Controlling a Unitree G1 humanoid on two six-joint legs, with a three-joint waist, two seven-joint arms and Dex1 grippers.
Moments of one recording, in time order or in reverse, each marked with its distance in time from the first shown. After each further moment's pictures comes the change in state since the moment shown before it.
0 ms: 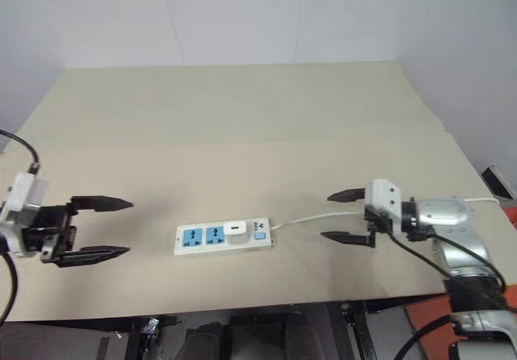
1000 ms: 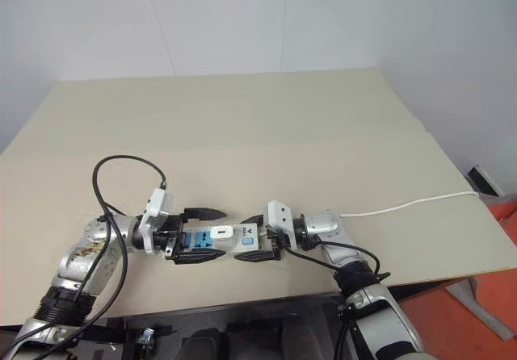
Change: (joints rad) left arm -0.312 -0.438 -0.516 0.065 0.077 -0.035 0.188; right arm -0.189 0.564 0.342 0.311 -0.197 -0.129 -0.082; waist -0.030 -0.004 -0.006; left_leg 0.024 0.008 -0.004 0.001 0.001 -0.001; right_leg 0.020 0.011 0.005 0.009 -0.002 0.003
